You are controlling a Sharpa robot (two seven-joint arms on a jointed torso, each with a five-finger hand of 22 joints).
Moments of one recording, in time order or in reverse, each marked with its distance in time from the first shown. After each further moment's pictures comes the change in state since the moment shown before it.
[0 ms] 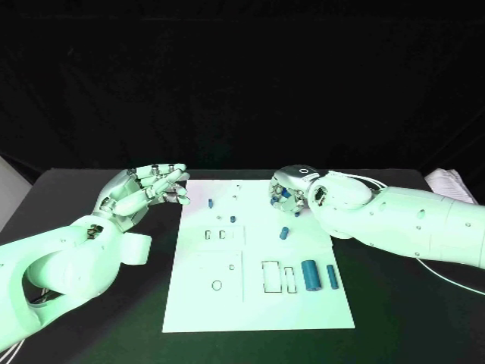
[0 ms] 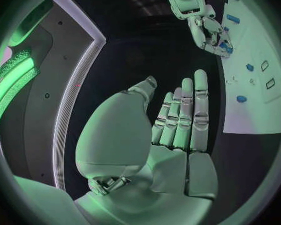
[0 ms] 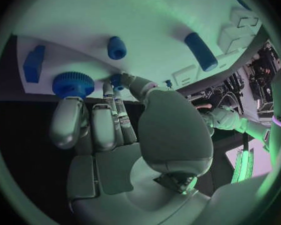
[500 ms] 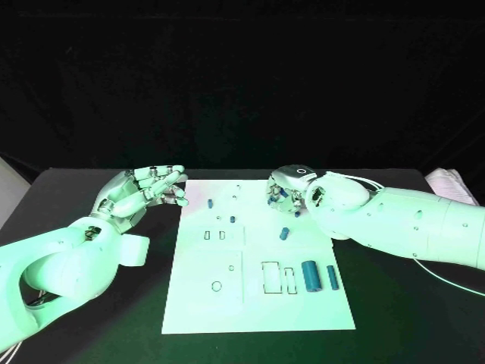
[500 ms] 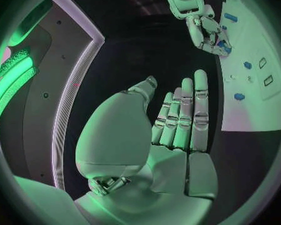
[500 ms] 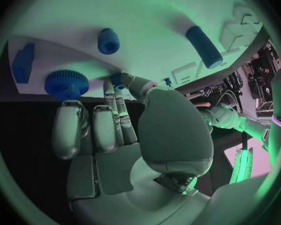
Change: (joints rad) left arm 0.001 -0.002 0.000 -0.003 0.000 0.000 -0.006; left_hand 0.000 0.000 0.001 -0.001 0.000 0.000 0.000 0.000 0.000 0.000 0.000 0.000 0.000 0.000 0.000 0.004 0.001 0.000 -0.002 -0.002 0.000 0.002; right arm 0.000 0.003 0.001 0.008 0.001 -0.025 0.002; right_hand 0.034 0.050 0.064 -0.009 -0.074 0.049 -0.024 0.061 0.036 0.071 -0.011 0.005 0.010 0.005 -0.020 0.022 0.013 -0.016 0.018 -0.018 0.072 0.098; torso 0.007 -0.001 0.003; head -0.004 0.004
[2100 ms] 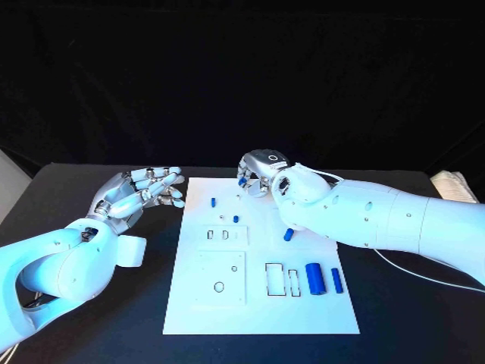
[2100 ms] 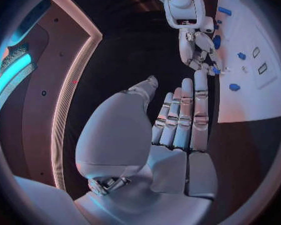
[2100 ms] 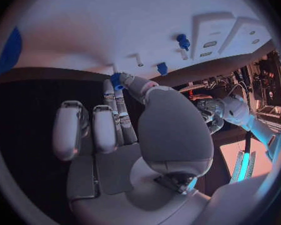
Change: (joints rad) left arm 0.008 0.012 0.000 -0.018 0.000 0.002 -0.013; left_hand 0.004 -0.004 0.015 -0.015 0.000 0.000 0.000 0.000 -0.001 0.000 0.000 0.000 -0.001 -0.007 0.000 0.010 0.006 0.000 -0.016 -0.002 0.031 0.019; right arm 0.010 0.193 0.027 -0.136 -0.006 -0.152 -0.080; right_hand 0.000 0.000 0.009 -0.012 -0.001 -0.009 0.008 0.013 0.009 0.005 0.002 -0.013 0.001 0.000 0.000 0.000 -0.007 0.000 0.000 0.000 0.012 0.020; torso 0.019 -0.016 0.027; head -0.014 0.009
